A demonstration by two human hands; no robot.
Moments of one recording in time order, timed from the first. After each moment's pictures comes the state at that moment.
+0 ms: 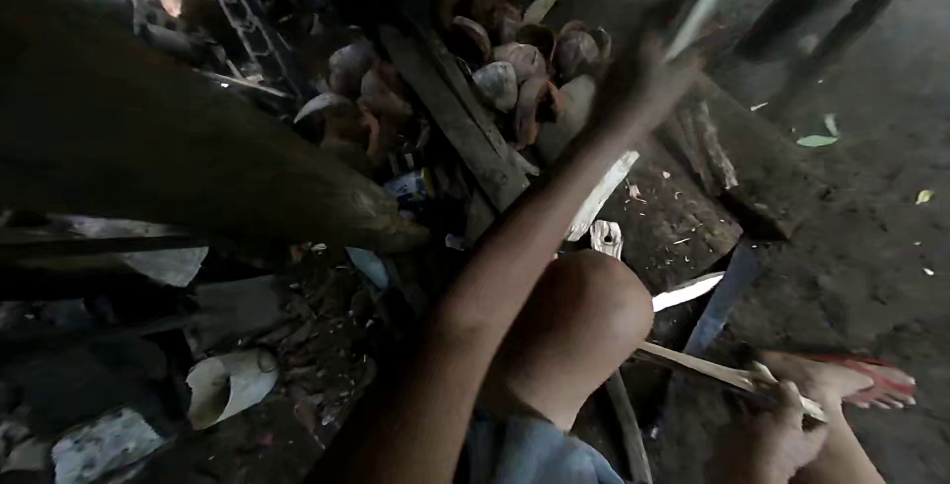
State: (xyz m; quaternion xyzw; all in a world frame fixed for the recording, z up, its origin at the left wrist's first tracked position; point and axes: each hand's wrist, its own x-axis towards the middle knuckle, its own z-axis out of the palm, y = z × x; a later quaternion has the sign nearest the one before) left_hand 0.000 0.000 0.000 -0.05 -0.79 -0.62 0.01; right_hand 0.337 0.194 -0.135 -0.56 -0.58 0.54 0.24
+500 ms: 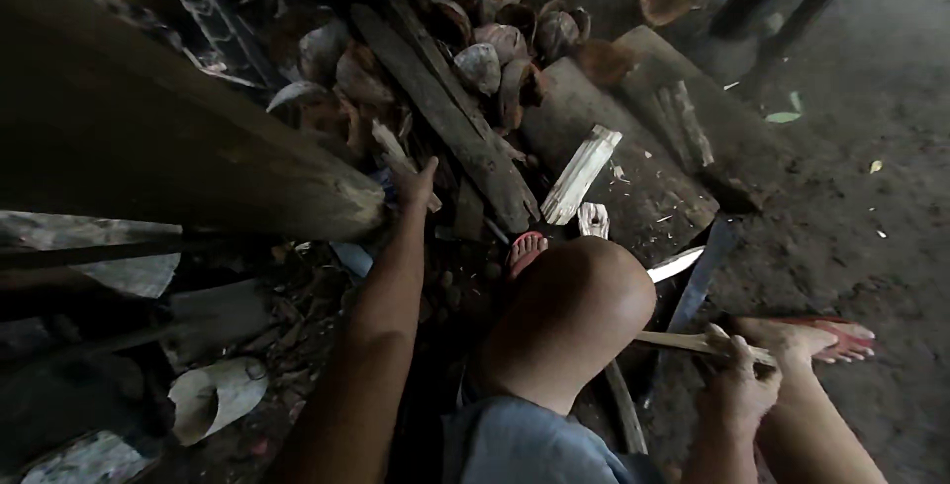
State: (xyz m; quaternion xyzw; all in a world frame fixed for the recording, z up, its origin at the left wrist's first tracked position) left_hand 0.069 -0.250 -0.227 0.35 -0.80 -0.48 0.03; right_hand 0.363 0.242 -0.205 -0.48 -0.62 0.57 0.22
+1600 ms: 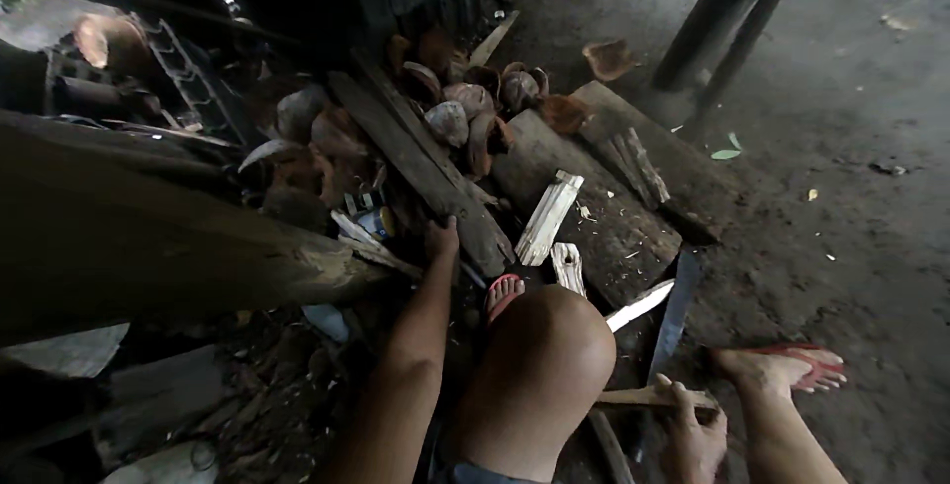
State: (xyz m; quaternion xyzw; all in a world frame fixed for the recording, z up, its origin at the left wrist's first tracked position) left_hand 0.050 -0.141 -0.278 0.38 -0.81 -0.43 -0.13; right_hand 0.382 0.229 -0.229 -0.51 -0.66 0.53 0.16
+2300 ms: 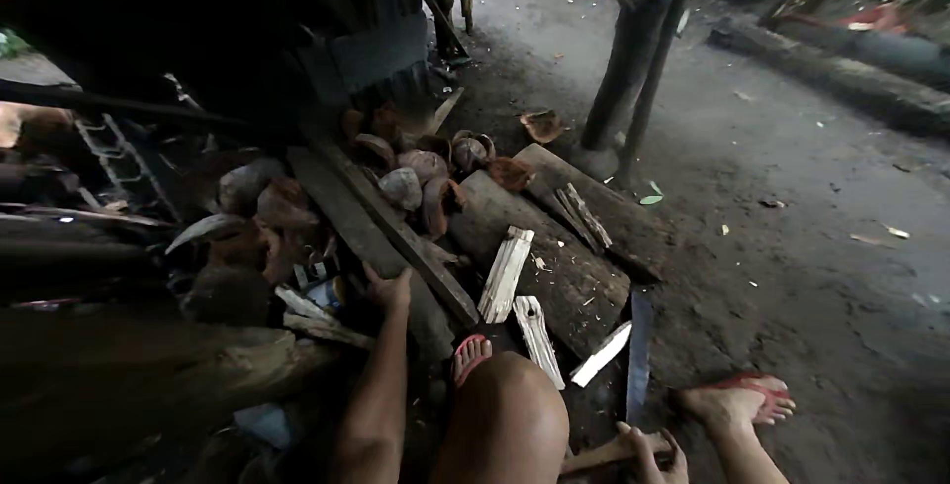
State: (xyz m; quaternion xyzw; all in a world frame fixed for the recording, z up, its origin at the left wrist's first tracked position) left_hand 0.018 -0.148 -0.286 0.37 -0.77 -0.50 0.09; right_hand 0.355 0.202 -0.197 -0.48 -0.73 0.45 0.18
